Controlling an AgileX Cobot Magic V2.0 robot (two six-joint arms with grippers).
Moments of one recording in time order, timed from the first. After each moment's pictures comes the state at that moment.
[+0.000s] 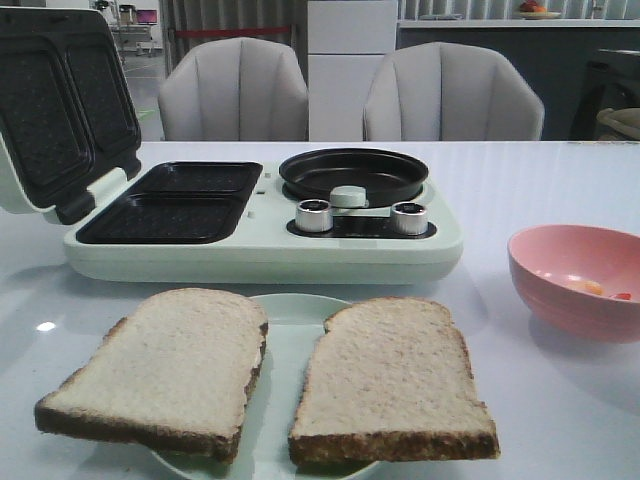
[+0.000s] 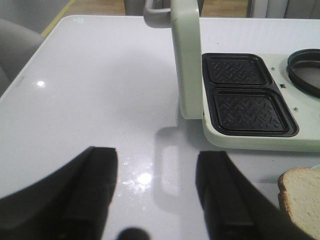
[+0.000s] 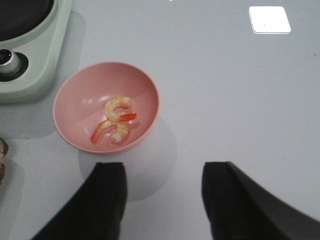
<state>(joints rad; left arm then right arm) -0.07 0.36 -0.50 0.08 0.58 -0.13 -0.04 0.64 -0.59 0.00 0.68 0.07</state>
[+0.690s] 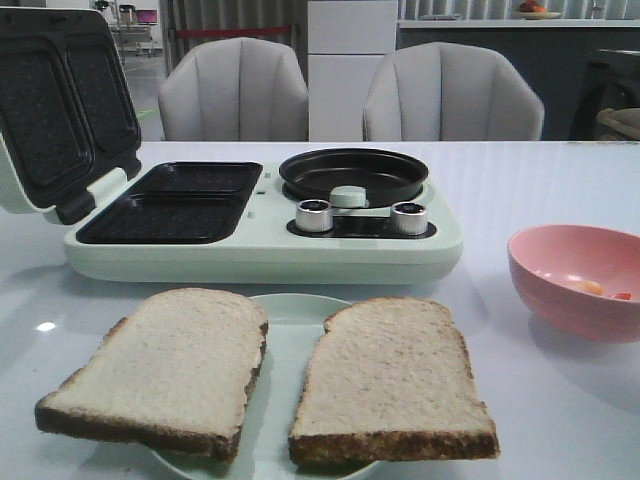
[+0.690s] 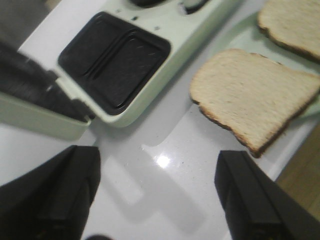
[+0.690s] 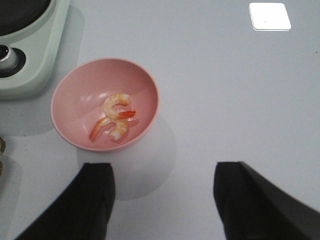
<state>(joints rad) -0.60 0.60 -0.50 0.19 0.58 0.42 -0.04 0.65 -0.59 0.00 0.68 0.06</state>
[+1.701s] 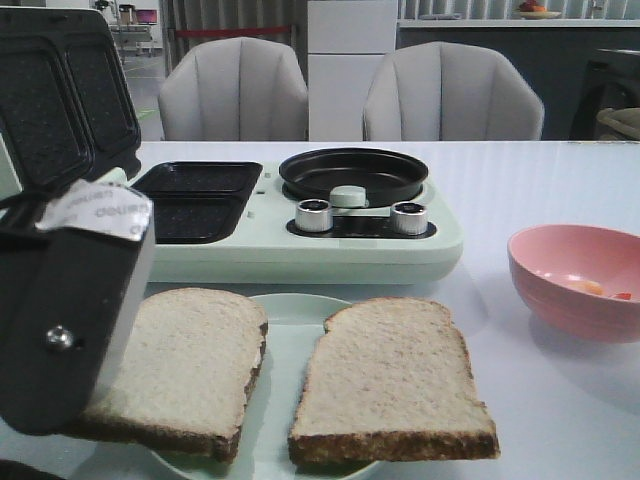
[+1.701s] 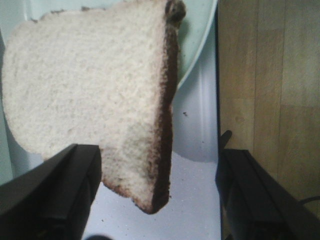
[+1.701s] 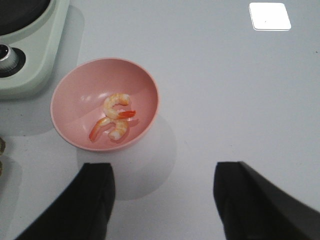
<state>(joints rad) -0.94 1.36 -0.50 0.84 0.39 0.00 -0.04 0.65 -0.59 0.00 0.68 0.06</state>
